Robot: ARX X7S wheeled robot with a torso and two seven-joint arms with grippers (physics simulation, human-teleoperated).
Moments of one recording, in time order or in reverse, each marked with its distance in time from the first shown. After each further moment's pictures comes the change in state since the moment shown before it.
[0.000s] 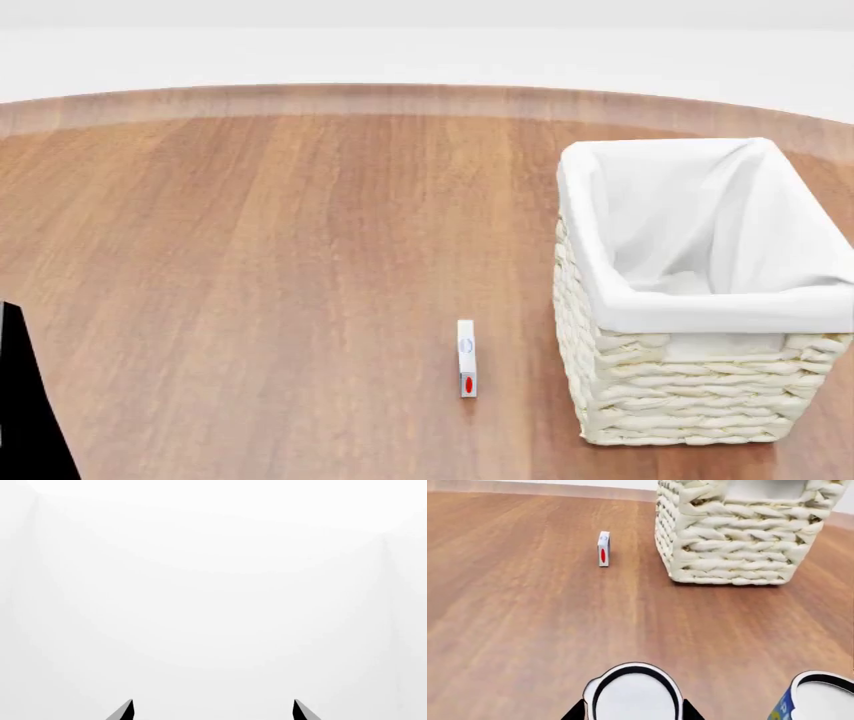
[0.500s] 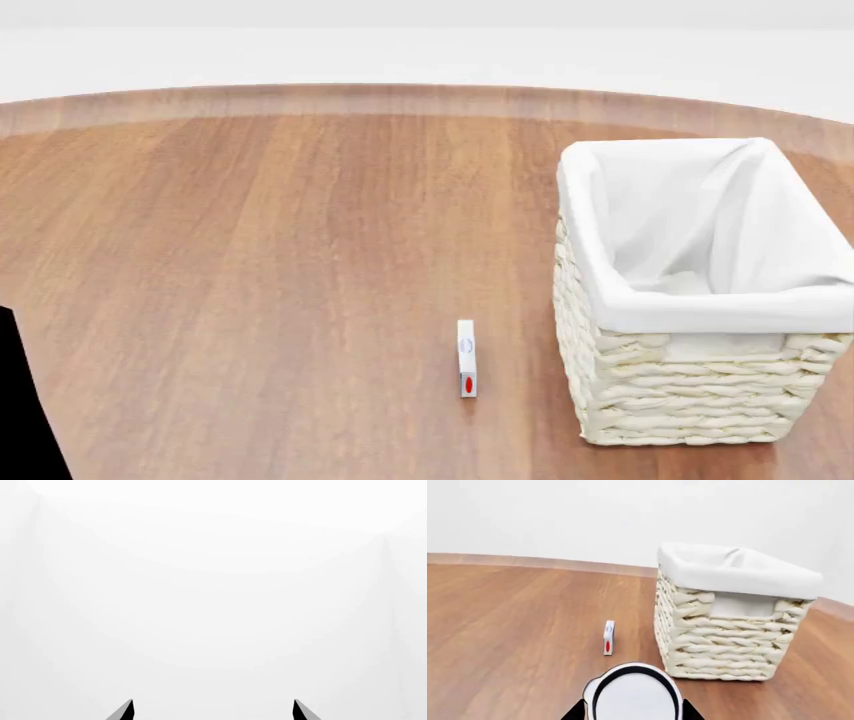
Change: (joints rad) left arm 0.011 -0.016 0.000 0.010 -0.006 0.010 -0.016; right arm -0.056 0.080 -0.003 -0.485 -0.049 0.216 0.062
